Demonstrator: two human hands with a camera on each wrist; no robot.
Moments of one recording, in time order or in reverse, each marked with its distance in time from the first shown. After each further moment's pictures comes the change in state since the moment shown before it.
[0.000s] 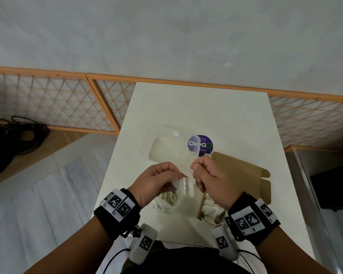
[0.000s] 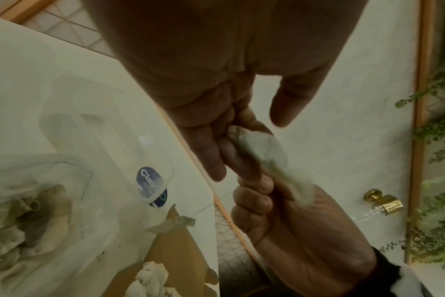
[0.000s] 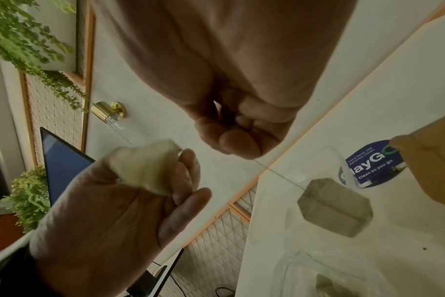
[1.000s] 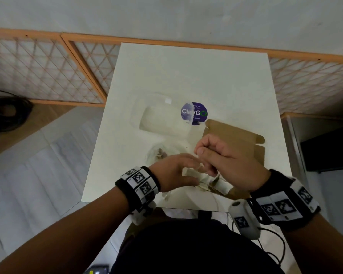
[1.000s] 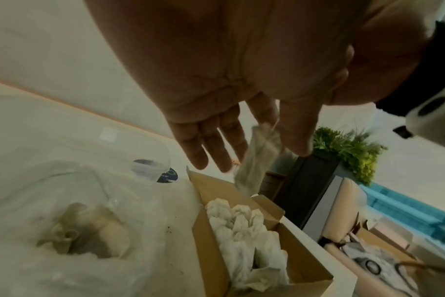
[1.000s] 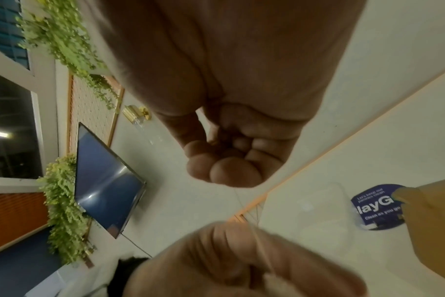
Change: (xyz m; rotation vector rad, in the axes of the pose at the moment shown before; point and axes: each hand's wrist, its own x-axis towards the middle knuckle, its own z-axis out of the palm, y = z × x) left_hand 0.027 -0.063 0.032 0.951 -0.319 0.271; right_hand -0.049 -0.028 -0.032 -0.079 -0.180 0.055
